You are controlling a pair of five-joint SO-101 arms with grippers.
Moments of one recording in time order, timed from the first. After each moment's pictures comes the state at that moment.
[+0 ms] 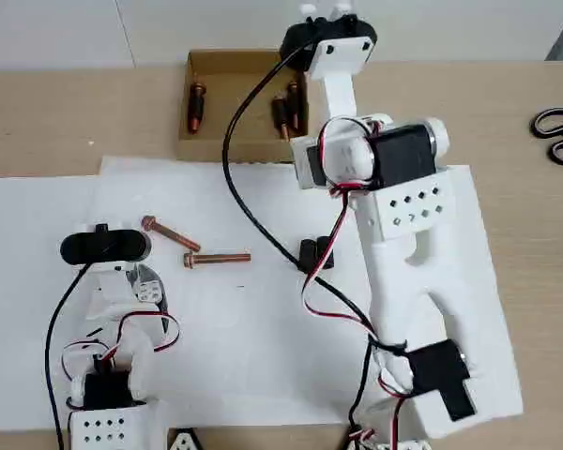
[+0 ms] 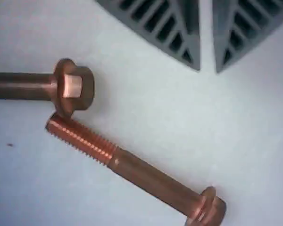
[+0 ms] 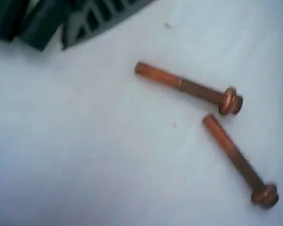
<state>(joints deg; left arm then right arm) -8.9 -90.4 92.5 48.8 6.1 -22.7 -2.2 -29.2 95.9 -5.2</state>
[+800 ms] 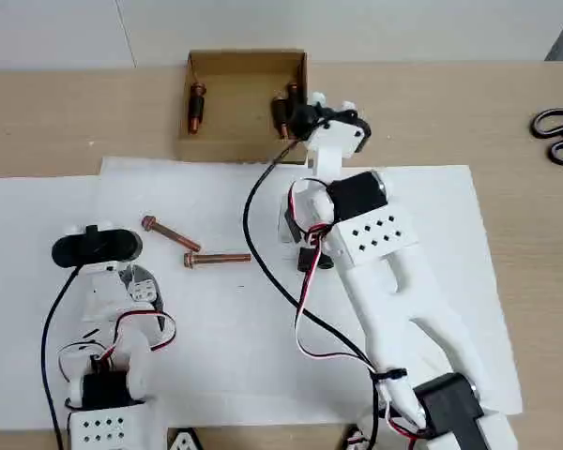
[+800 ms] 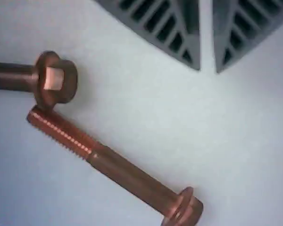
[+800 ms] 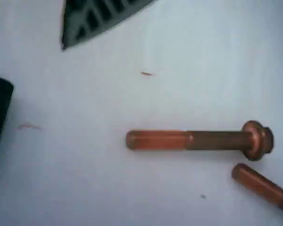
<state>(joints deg) -10.8 -90.4 92.5 48.8 7.9 -26.4 -11.3 8.9 82.5 -28.9</state>
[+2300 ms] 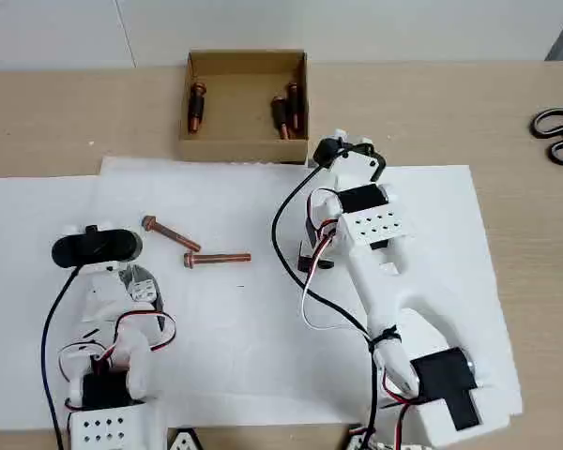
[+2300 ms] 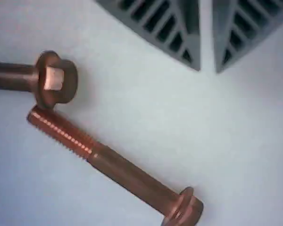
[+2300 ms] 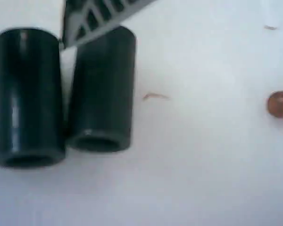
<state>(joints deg) -10.8 -90.4 92.5 48.8 7.9 -19.3 -3.7 21.3 70.0 -25.4</state>
